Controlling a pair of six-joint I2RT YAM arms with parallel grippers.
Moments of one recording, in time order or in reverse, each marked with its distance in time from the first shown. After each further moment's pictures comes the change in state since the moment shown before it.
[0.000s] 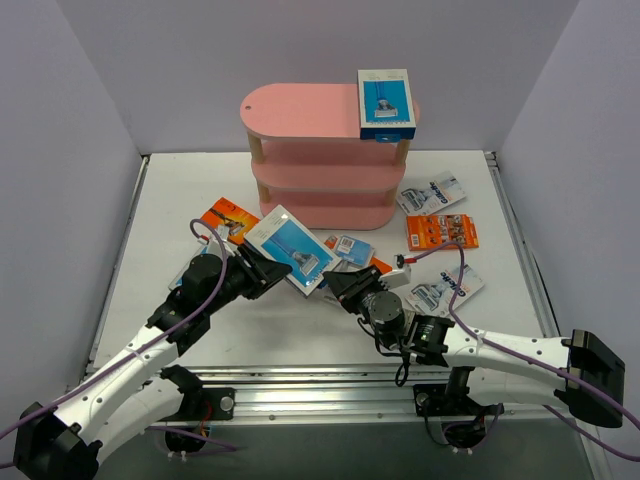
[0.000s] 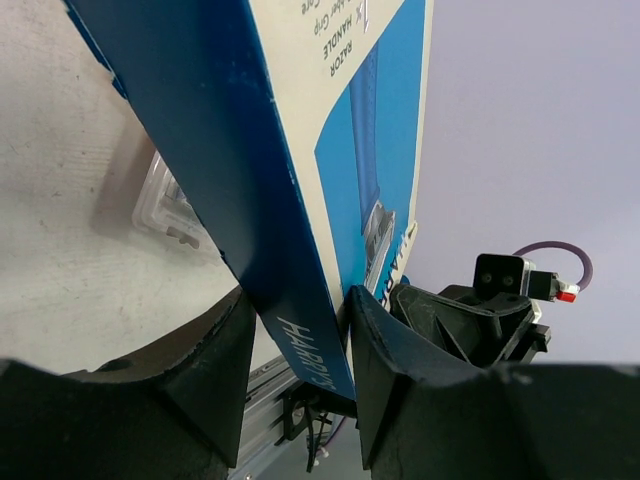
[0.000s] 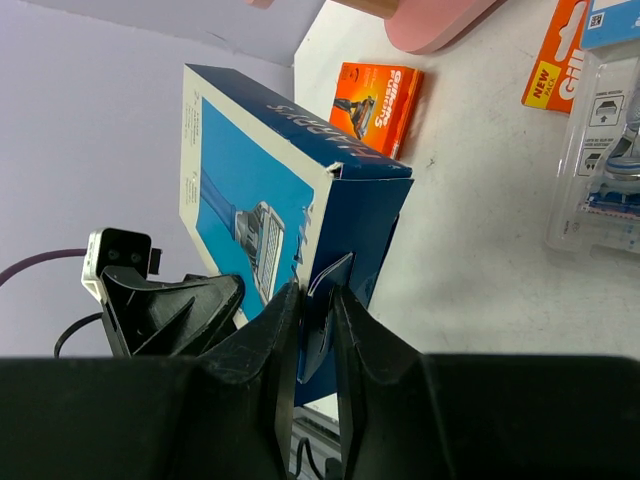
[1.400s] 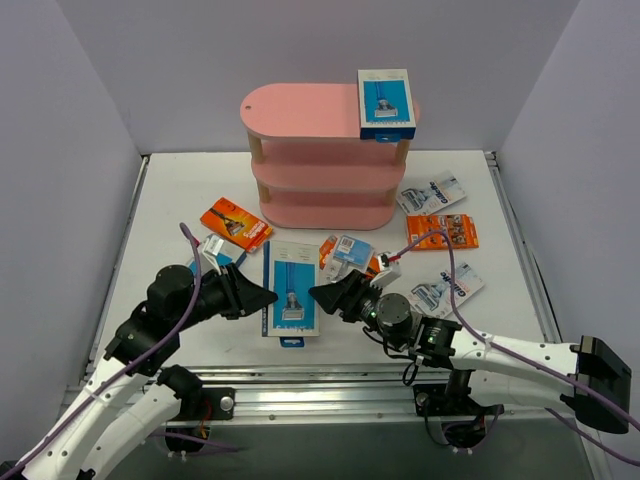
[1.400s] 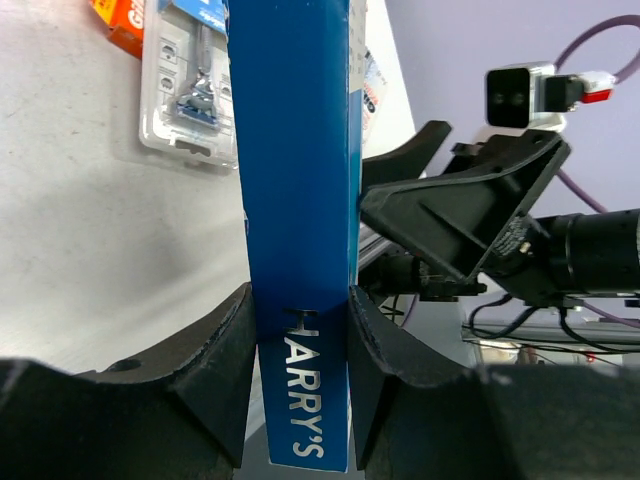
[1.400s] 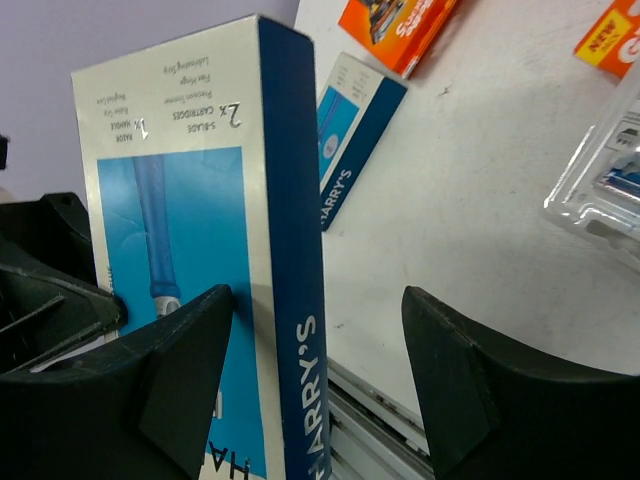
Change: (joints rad) left arm 0.020 -0.250 0.149 -0.449 0.181 0.338; right arm -0.014 -0.076 -0.037 -0.015 -0.239 -0.270
